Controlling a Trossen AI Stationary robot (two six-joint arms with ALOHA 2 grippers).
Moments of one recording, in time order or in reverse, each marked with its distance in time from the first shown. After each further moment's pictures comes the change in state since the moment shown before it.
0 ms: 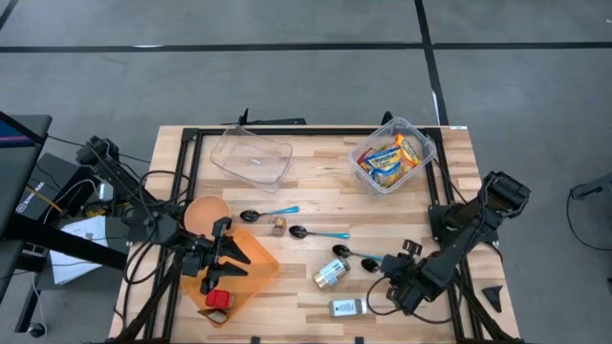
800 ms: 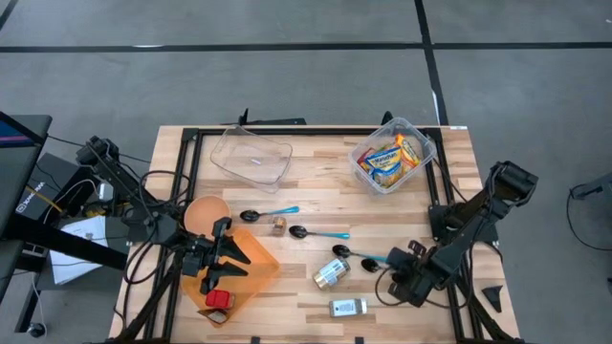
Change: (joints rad) left arm 0.000 0.000 0.000 0.000 0.000 -0.003; right arm 0.009 -0.132 -0.205 0.271 -0.028 0.156
